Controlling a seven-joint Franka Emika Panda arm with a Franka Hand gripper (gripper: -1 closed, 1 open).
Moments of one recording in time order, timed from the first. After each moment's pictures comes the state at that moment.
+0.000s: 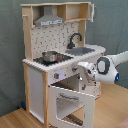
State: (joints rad) arm -0.65 -0.73 1.44 -2.41 -2.13 2.76 1.82
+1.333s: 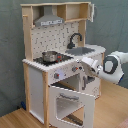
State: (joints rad) arm -0.50 -1.01 1.31 -2.43 -2.13 2.76 1.66
